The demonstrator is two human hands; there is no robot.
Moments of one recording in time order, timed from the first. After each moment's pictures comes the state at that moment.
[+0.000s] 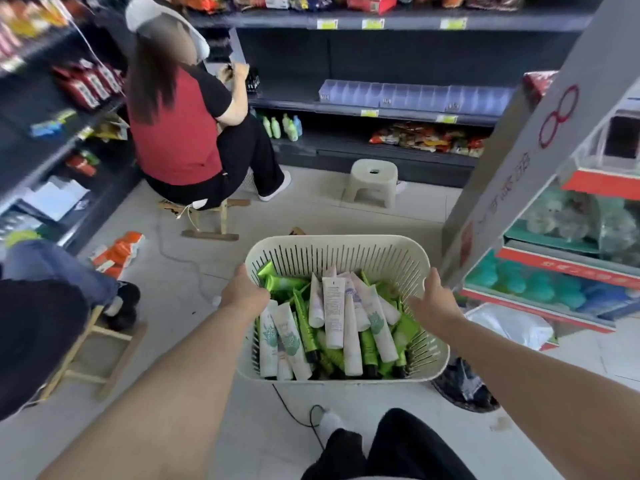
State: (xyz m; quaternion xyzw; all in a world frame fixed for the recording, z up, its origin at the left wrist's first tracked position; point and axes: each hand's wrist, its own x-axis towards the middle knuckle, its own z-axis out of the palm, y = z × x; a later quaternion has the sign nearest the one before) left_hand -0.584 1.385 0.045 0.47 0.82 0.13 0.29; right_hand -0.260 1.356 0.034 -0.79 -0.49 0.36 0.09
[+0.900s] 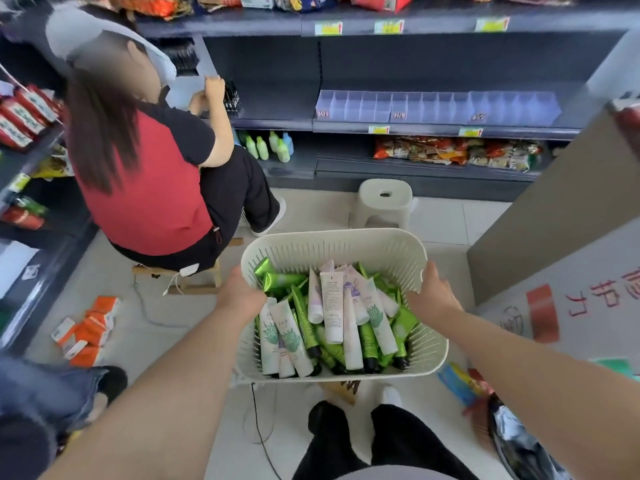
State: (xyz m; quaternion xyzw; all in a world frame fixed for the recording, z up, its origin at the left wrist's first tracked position) left_hand -0.709 1.736 0.026 0.50 0.78 0.12 0.36; right_hand -0.388 1.675 0.029 -0.82 -0.44 0.36 0.07
